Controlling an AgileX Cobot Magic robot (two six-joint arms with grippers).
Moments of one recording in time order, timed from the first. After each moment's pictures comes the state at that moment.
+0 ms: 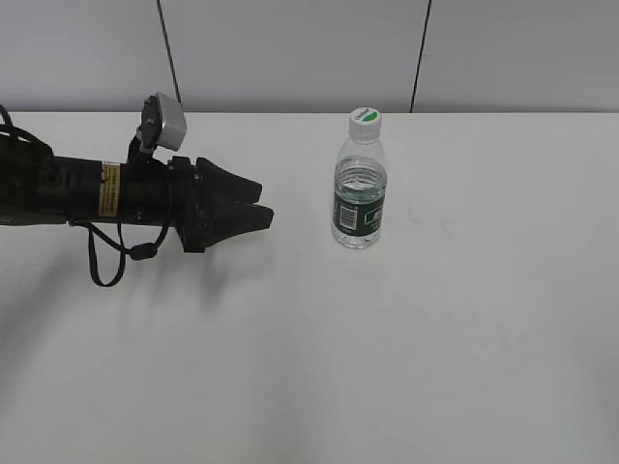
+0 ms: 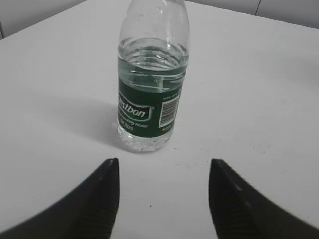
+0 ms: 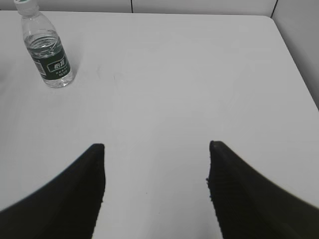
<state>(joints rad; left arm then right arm) -0.21 2.11 -1.04 1.36 -1.06 -0.67 -0.06 -0.01 -0.51 0.13 1.03 -0.17</state>
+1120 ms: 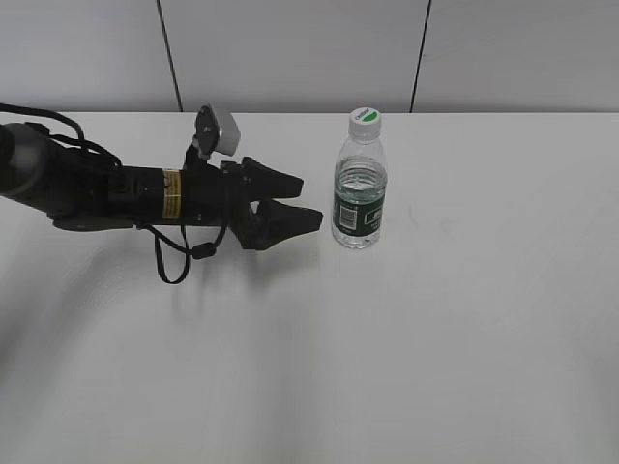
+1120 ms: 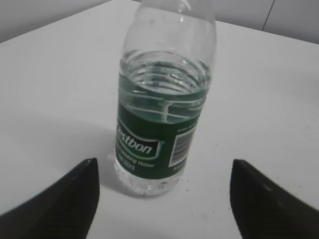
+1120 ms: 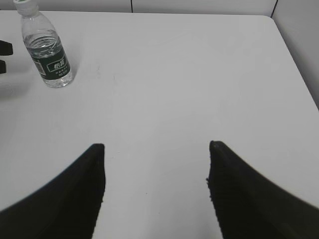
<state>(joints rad) -0.31 2.27 -1.20 1.23 -1.05 -0.66 -0.06 -0.01 -0.51 0.13 1.03 -0.17</state>
